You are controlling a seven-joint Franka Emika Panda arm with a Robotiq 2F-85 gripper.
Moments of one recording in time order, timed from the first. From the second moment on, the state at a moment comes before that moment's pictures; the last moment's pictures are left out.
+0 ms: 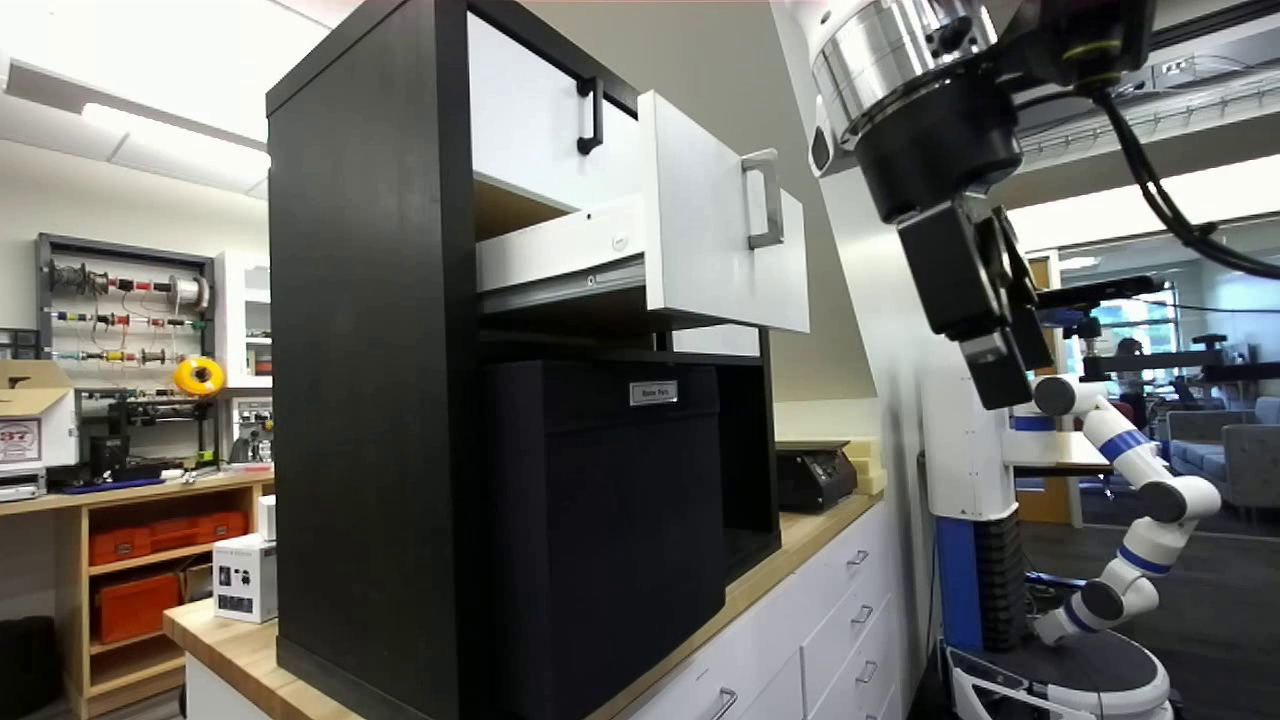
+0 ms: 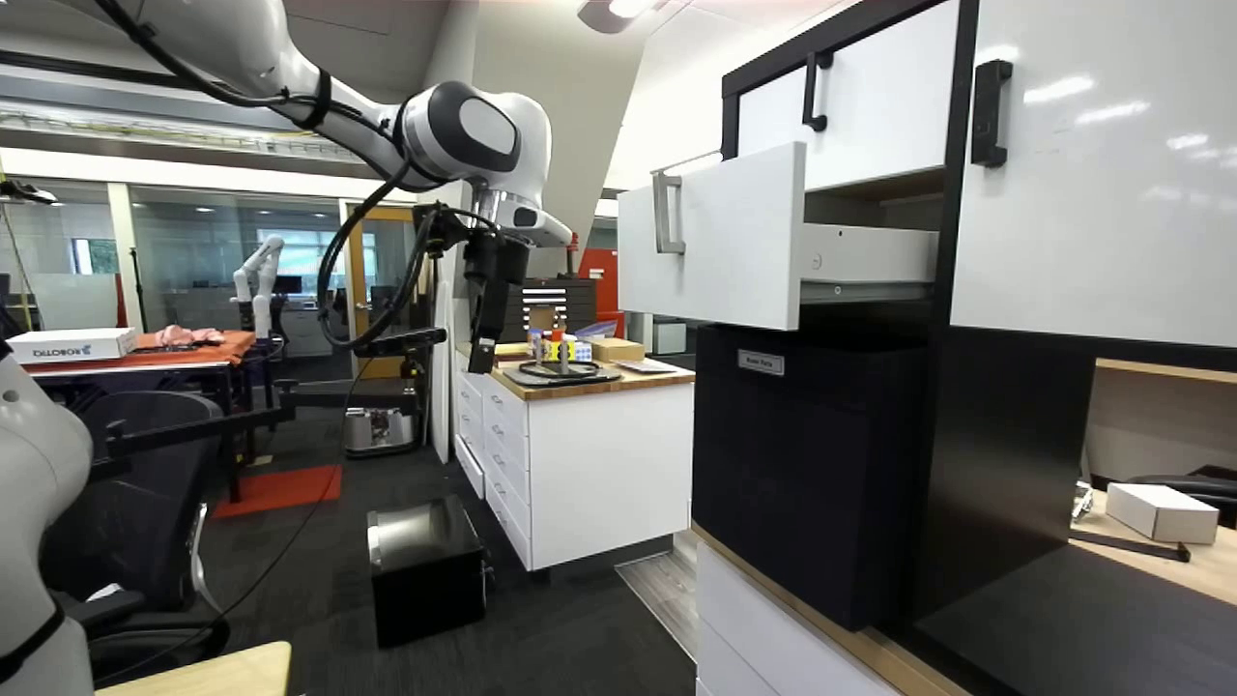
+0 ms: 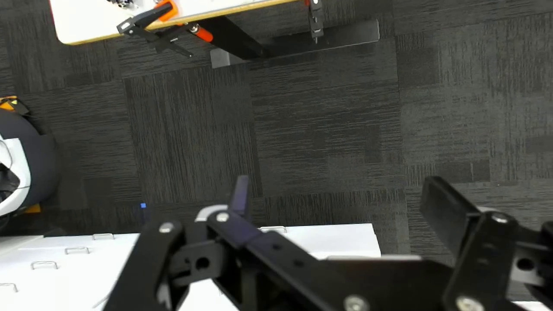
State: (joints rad) arm 0.06 -0.28 0.32 -2.09 0.02 1.57 0.53
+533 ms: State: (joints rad) arm 0.06 -0.39 0.22 -2.11 0.03 1.69 0.53
